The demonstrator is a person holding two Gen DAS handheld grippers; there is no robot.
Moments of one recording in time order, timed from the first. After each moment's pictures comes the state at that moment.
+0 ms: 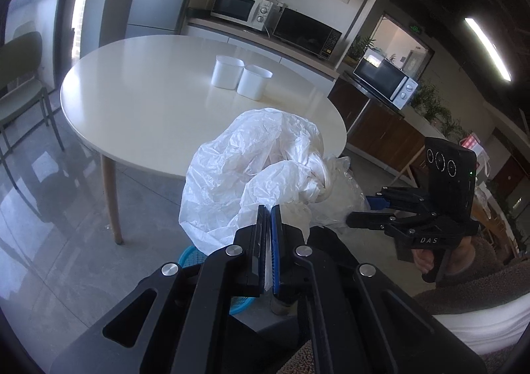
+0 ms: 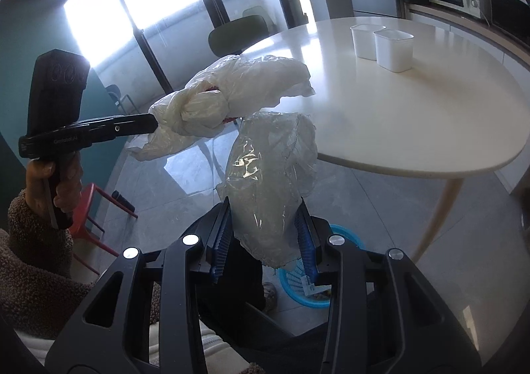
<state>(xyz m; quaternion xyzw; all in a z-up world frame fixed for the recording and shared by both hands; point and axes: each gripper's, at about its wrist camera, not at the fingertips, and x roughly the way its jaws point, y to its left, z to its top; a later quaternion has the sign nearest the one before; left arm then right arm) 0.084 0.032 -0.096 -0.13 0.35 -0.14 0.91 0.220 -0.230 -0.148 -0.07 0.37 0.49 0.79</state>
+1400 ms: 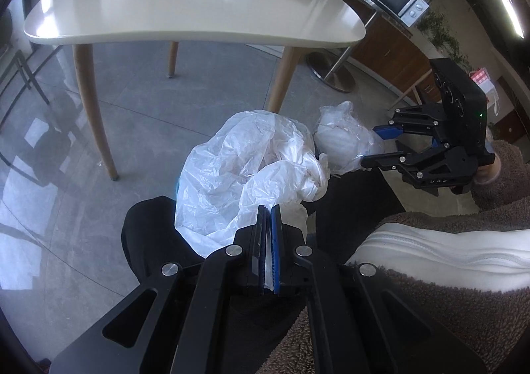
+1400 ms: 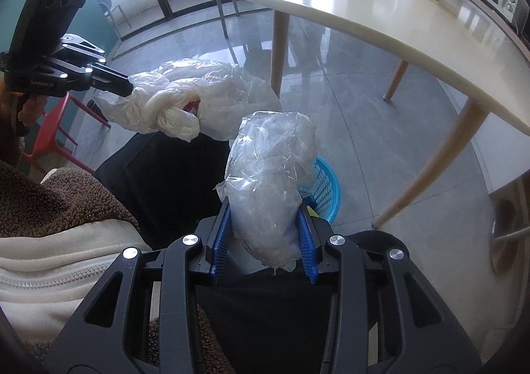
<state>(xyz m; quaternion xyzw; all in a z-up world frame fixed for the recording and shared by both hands) 0.102 0.016 -0.192 -0.08 0.53 -0.18 0.83 0.222 -0.220 -0.235 -0.23 0.46 0.46 0.72</state>
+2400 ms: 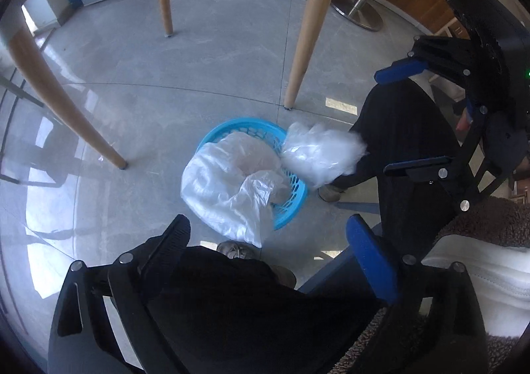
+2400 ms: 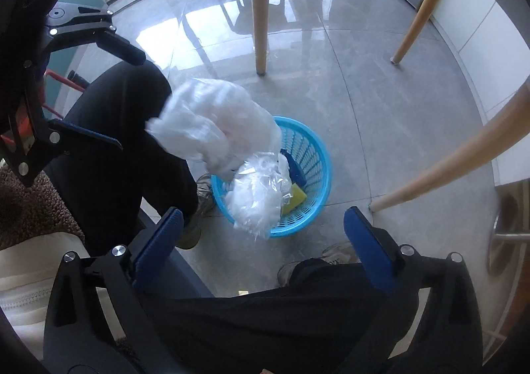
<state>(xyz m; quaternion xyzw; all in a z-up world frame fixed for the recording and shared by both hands) 0.196 -0.021 -0.272 0.01 0.63 -0.17 0.76 0.294 -0.148 -0.330 -0.29 0.53 0.44 0.66</state>
